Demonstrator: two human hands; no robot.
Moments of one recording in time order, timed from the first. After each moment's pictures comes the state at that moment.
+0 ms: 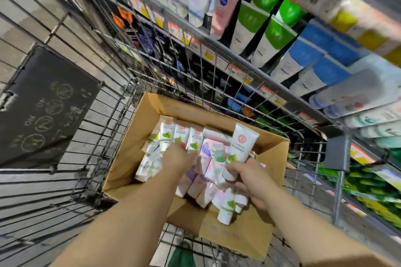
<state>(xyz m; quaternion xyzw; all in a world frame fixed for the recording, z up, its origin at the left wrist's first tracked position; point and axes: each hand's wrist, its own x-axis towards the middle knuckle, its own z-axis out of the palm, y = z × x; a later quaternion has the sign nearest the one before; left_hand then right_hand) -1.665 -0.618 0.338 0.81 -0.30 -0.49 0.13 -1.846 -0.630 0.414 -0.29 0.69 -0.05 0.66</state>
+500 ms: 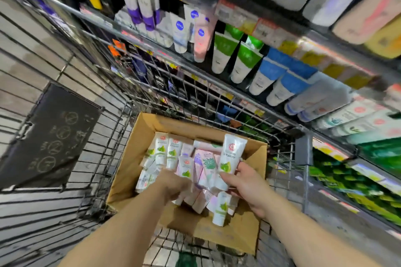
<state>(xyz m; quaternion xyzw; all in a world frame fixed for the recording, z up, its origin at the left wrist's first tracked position) -1.662 -0.594 0.386 0.74 -0.19 -0.64 0.05 -1.868 -0.617 0.455 -0.34 0.65 -0.09 0.67</state>
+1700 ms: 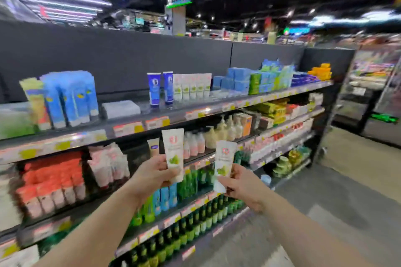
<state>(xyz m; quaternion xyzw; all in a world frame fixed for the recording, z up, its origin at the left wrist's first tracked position) -2.401 -0.394 0.854 0.18 -0.70 -0.67 0.15 -2.557 -0.193 0.828 -0.24 0.72 -0.58 0.30</state>
